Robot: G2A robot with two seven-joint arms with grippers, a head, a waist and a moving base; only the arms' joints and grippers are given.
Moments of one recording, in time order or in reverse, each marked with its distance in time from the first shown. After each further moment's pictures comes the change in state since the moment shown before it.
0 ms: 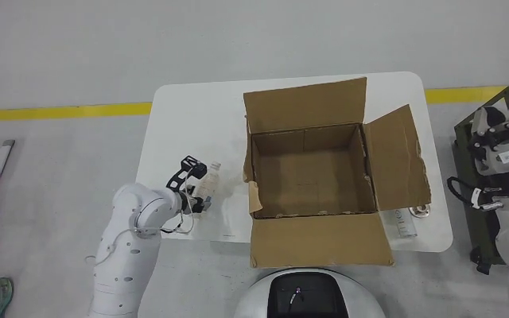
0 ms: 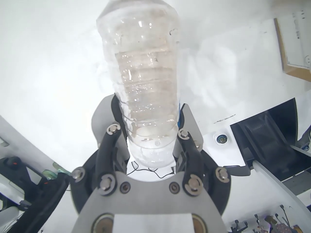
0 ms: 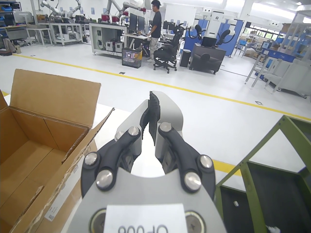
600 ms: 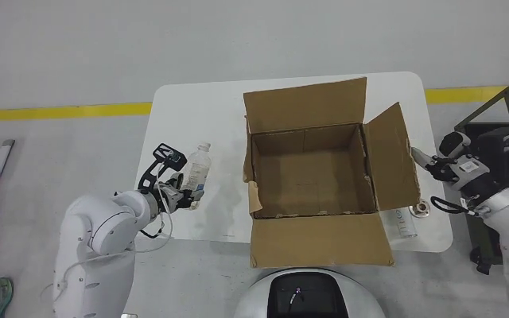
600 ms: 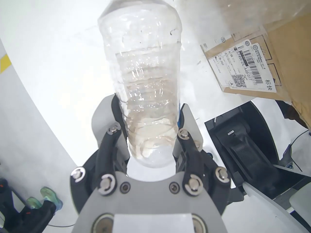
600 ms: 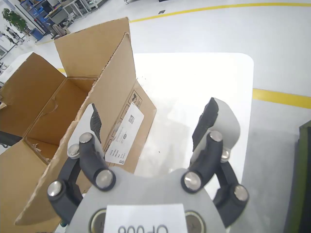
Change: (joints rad) left arm 0.103 0.032 -0.182 -0.301 -0.162 0.043 -0.024; right arm 0.016 0.023 -0.017 0.013 0.462 -0.083 0.575
